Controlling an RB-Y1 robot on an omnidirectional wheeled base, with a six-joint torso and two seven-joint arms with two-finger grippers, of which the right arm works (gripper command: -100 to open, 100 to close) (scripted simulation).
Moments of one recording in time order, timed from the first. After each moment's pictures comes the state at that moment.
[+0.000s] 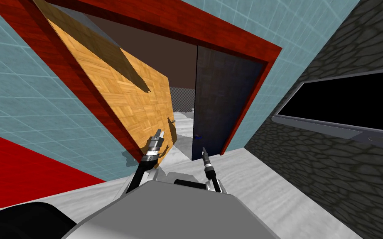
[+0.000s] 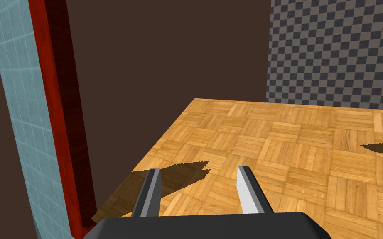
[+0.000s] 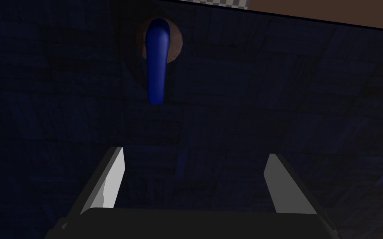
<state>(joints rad) 0.09 -0.01 0.19 -1.04 0.07 -0.69 0.00</state>
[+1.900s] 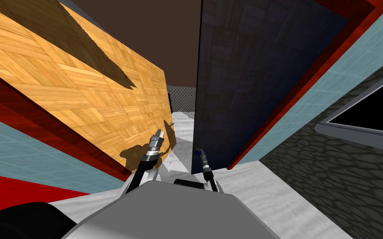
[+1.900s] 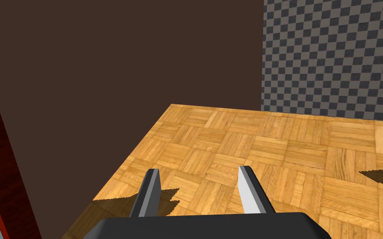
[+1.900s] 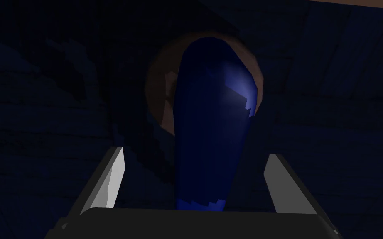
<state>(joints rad) 0.03 0.02 0.19 -0.86 0.07 -0.73 -0.01</state>
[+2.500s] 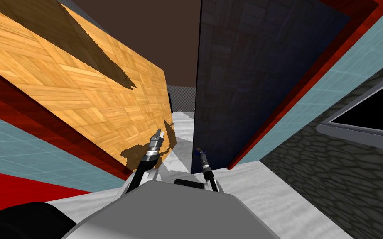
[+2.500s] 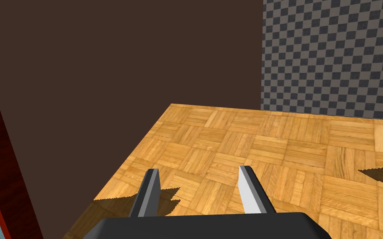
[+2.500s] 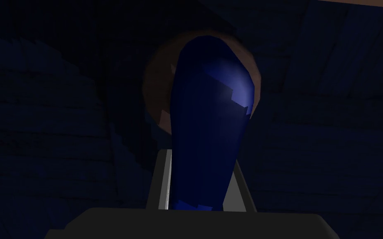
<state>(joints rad) 0.02 0.02 0.19 -0.86 0.07 -0.73 -0.01</state>
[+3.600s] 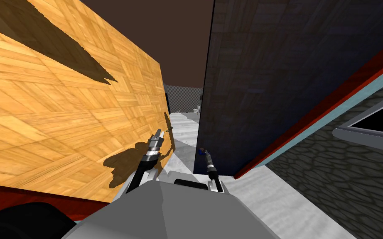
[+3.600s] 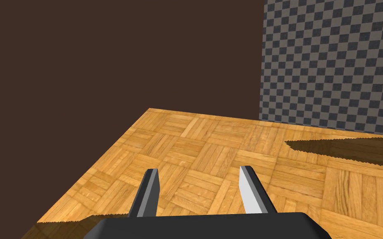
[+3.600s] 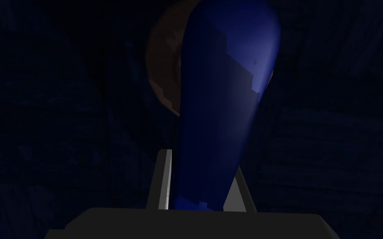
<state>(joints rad) 0.01 -0.03 0.11 -0.84 0.02 -0.73 0.01</state>
